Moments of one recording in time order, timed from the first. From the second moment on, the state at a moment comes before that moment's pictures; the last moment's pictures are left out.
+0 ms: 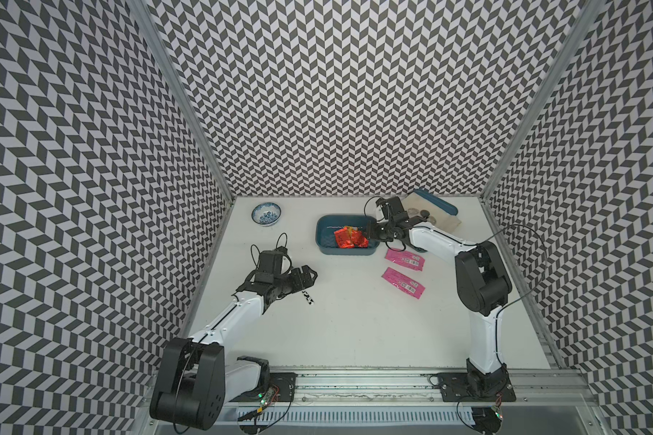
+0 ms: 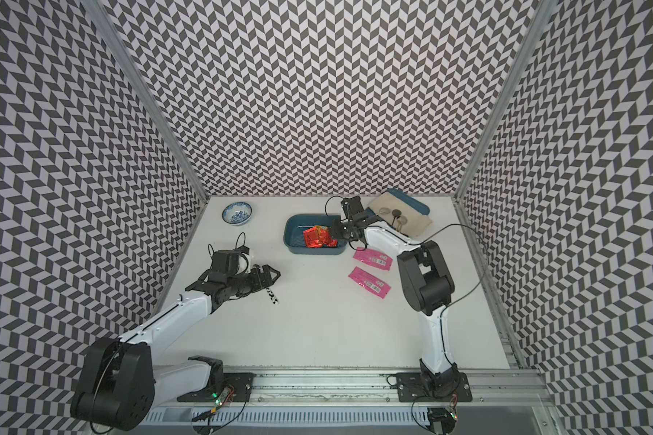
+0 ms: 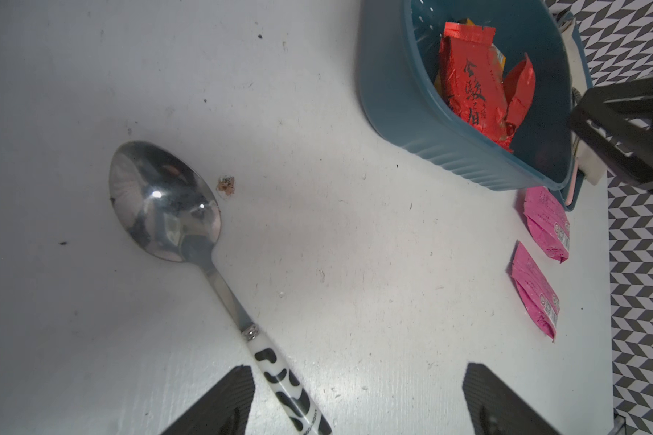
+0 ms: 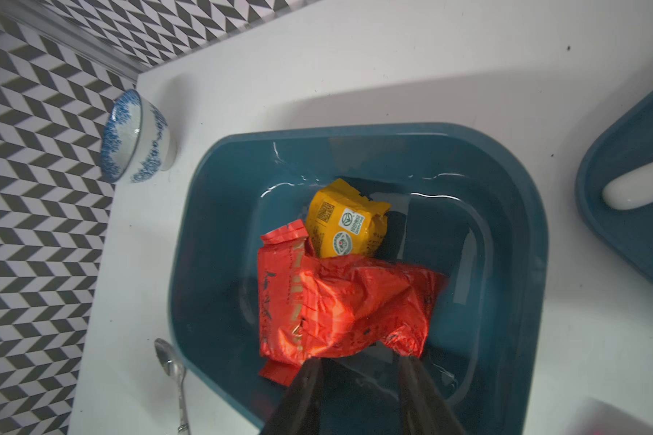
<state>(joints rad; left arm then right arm) -0.18 1.21 0.59 -0.23 0.36 -0.51 0.46 2.03 1.57 -0.35 -0.24 0.50</state>
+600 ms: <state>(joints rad) -0.18 1.29 0.60 -0.22 0.38 -0.49 0.30 1.57 0.92 -0.36 -0.35 0.42</state>
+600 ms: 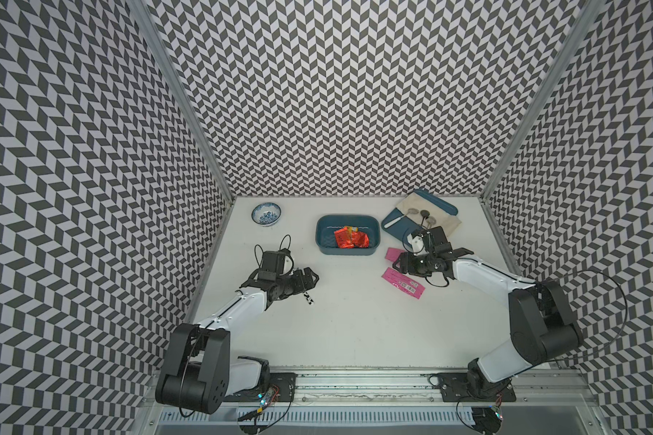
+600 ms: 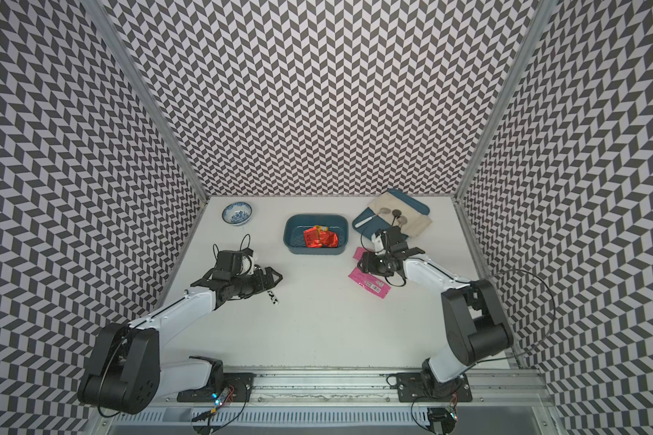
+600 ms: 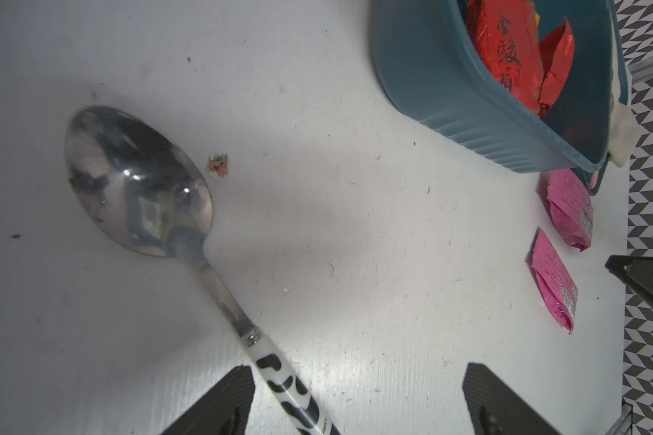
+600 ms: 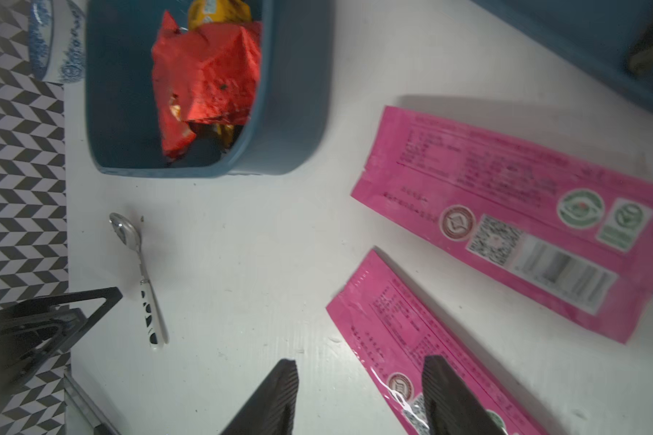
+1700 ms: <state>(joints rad) -0.18 1.29 0.63 -0.23 0.40 -0.46 0.26 1.52 0.69 -0.23 -0.42 0.39</state>
